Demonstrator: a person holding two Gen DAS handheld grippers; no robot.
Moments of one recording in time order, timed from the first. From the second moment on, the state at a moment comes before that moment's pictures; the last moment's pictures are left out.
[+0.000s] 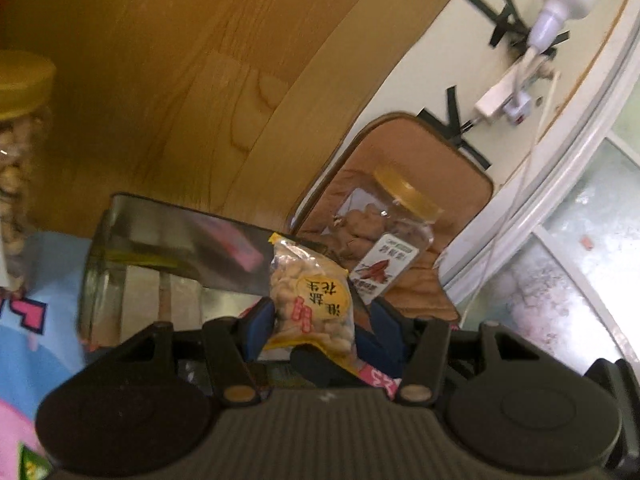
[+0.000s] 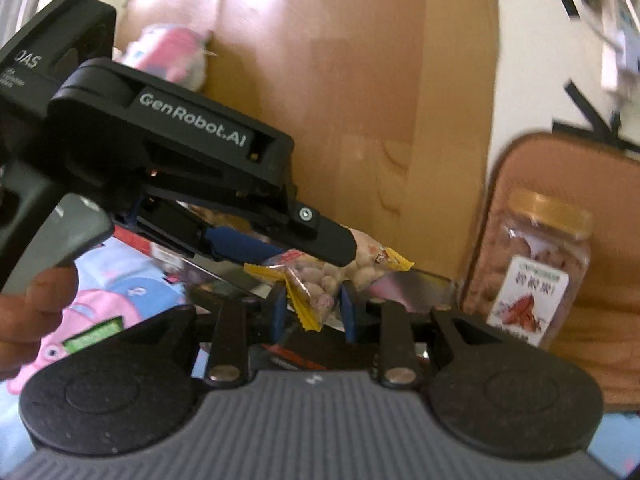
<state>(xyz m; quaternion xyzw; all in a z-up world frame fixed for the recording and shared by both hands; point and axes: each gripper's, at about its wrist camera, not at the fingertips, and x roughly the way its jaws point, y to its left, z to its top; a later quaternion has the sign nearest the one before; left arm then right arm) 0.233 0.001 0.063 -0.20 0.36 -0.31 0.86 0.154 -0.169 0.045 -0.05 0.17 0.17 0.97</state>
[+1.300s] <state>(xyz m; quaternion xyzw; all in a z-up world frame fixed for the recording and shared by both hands) 0.077 -0.016 0.025 -0.21 0.42 -0.37 0.80 -0.006 -0.240 -0.006 0.09 0.31 0.16 0.93</state>
